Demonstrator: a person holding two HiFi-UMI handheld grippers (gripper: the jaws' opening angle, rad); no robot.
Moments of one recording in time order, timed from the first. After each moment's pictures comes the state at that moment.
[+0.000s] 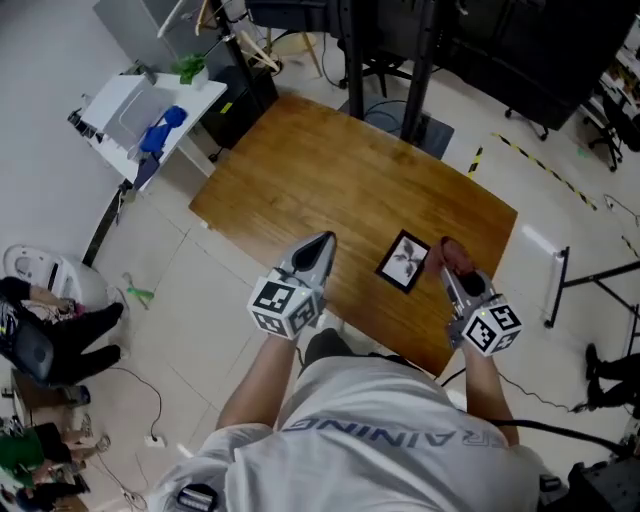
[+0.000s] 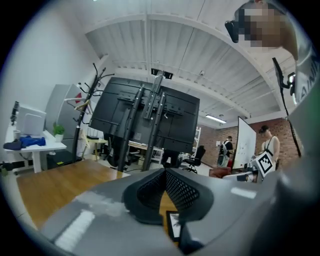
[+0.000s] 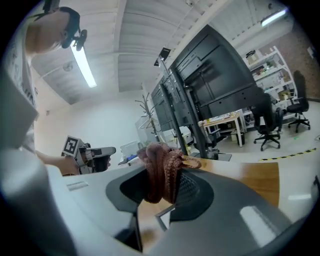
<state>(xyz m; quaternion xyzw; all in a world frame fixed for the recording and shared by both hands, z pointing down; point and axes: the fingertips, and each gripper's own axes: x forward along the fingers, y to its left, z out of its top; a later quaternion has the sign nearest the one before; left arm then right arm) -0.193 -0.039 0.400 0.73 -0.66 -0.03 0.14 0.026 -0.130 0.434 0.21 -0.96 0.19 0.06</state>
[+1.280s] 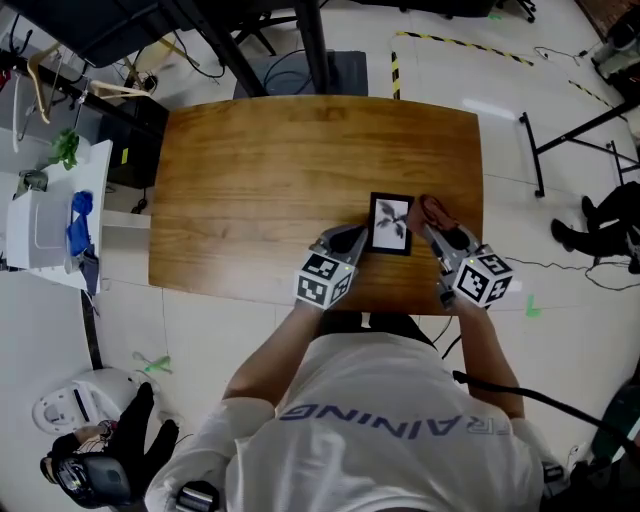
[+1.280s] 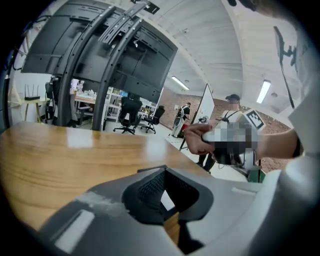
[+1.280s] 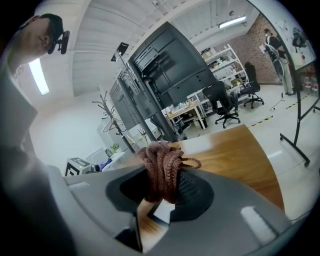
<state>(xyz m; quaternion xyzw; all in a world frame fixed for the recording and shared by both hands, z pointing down) -0.098 -0.127 0.575 0.87 -0.39 0.15 0.26 0.027 -0.153 0.518 0.39 -0.86 0.32 0.06</state>
